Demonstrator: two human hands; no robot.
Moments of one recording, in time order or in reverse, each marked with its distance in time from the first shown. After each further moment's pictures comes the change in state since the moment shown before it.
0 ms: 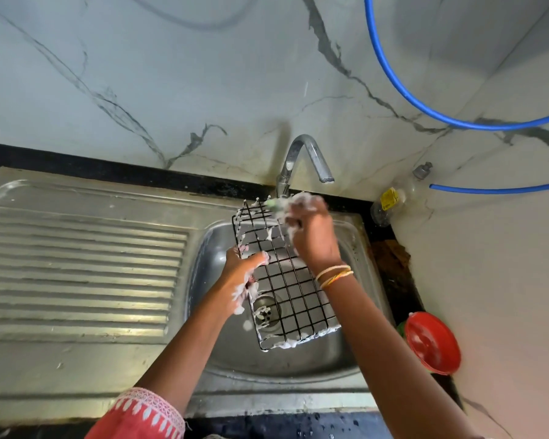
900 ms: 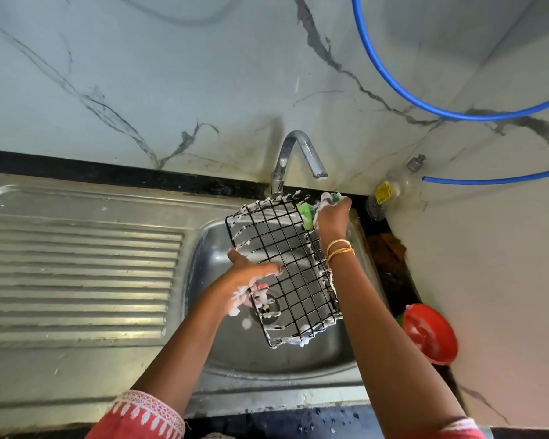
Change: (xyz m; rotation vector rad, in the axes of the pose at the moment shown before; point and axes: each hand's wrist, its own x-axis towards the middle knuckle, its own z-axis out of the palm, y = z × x) left_hand -0.002 0.008 0.003 0.251 -0.216 -0.162; right_hand 0.032 0.030 -0.002 0.617 0.319 0.846
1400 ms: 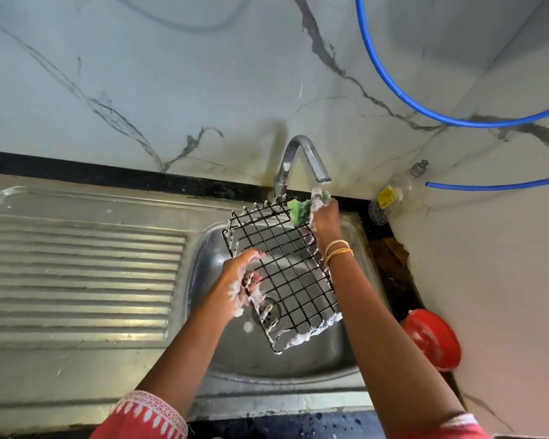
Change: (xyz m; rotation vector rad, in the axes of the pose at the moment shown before) left_hand -0.013 -0.001 -0.007 -0.434 0.089 0.052; right_hand -0.003 -0.006 0.012 0.070 -0.171 0.072
